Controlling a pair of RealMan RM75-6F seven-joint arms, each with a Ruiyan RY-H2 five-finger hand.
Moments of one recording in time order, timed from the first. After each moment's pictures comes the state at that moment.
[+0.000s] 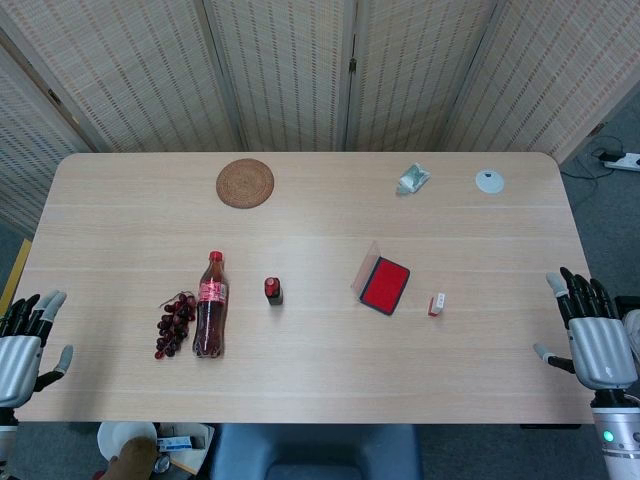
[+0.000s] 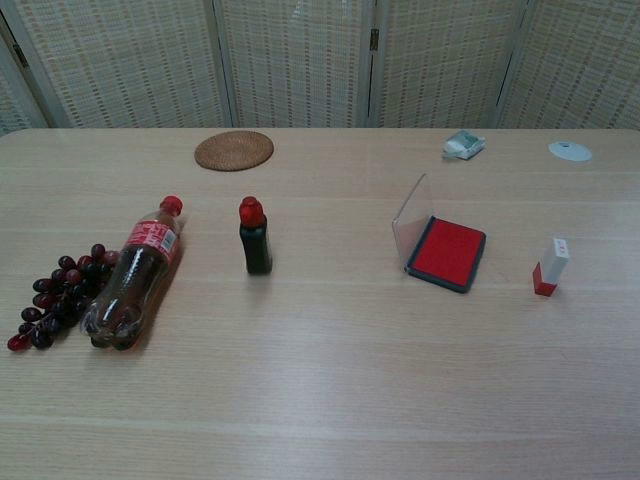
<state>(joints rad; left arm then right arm) -0.11 -1.12 -0.05 -1.56 1.50 1.47 0.03 0.09 -1.14 0.07 -1.60 -1.47 1.47 -0.12</state>
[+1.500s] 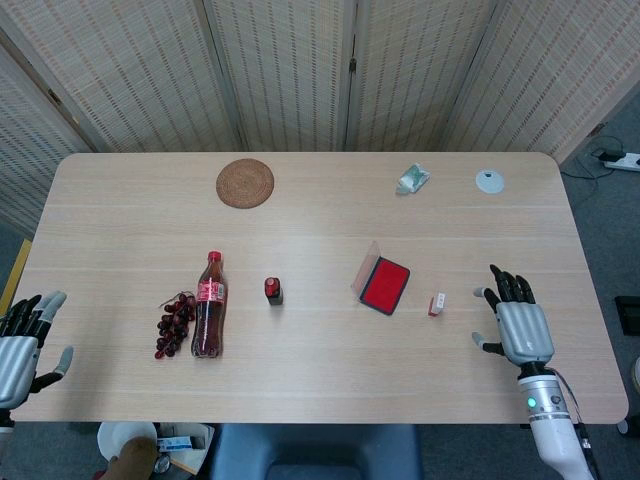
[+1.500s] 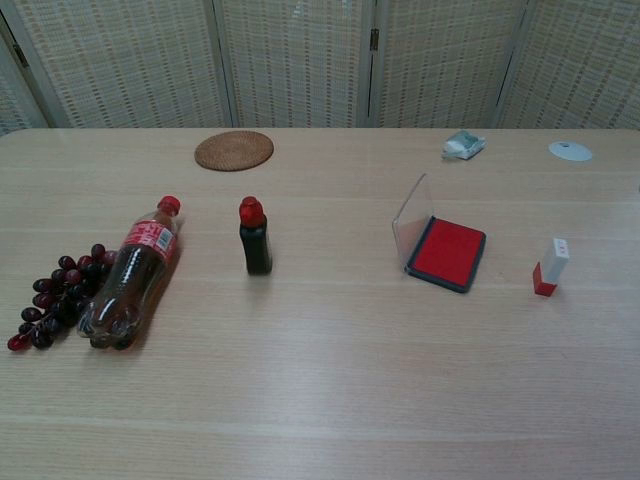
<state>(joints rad) -0.11 -1.09 -0.03 -1.56 1.52 1.46 -0.08 0.24 -1.30 0.14 -1.75 -1.20 1.27 -0.41</state>
